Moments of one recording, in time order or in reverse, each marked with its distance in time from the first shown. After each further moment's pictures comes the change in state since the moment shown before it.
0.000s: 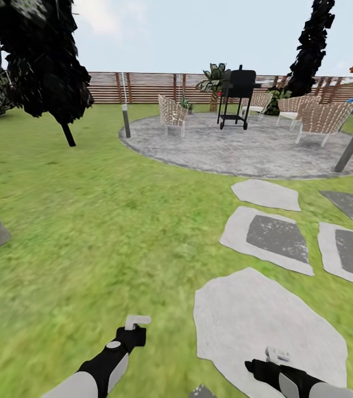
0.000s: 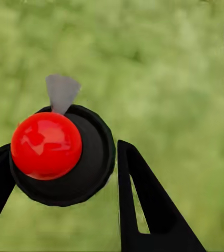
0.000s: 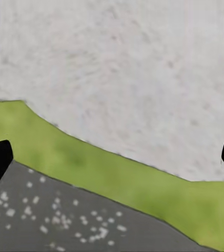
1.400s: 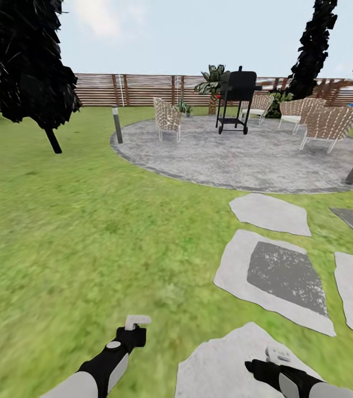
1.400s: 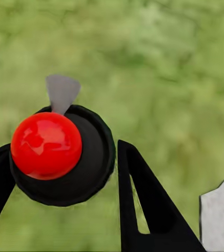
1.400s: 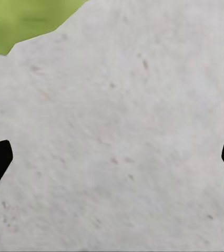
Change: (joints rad) left arm 0.000 0.000 0.000 0.001 0.000 0.000 -0.001; right arm 0.000 0.000 0.000 0.000 0.000 -0.001 0.000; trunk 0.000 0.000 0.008
